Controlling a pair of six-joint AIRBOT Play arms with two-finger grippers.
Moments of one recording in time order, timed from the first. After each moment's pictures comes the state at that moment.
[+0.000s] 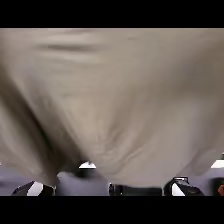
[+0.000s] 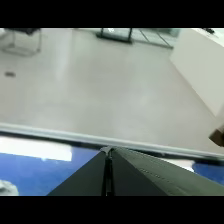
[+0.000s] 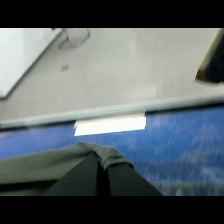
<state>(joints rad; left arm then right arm) 0.47 -0.90 1.94 0.95 -1.18 -1.52 -0.23 -0.99 2.12 -1.12 1.35 1.71</state>
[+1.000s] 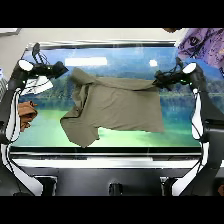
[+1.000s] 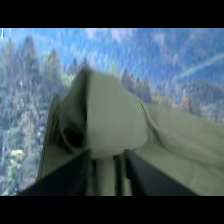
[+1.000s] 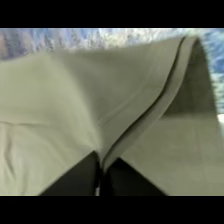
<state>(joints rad) 0.06 -1.97 1.94 0.91 -0.93 -1.47 -0.11 -1.99 1.91 -0.98 1.12 1.66</state>
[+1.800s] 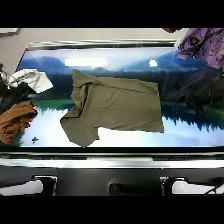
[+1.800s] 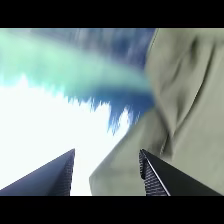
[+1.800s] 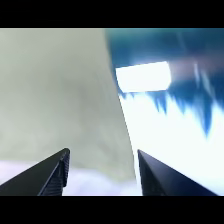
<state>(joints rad) 0.37 -1.45 1.44 1.09 -1.33 -1.52 -0.46 -1.54 1.38 -1.03 1.47 1.38</state>
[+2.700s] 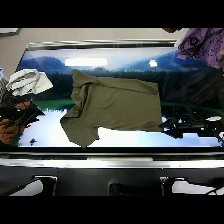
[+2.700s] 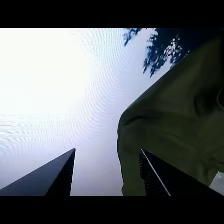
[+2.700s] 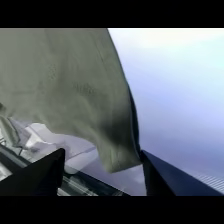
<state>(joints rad) 0.39 -1.27 1.03 1.11 -1.21 -1.52 -0.52 -1.53 0.82 -0.76 1.30 1.08</state>
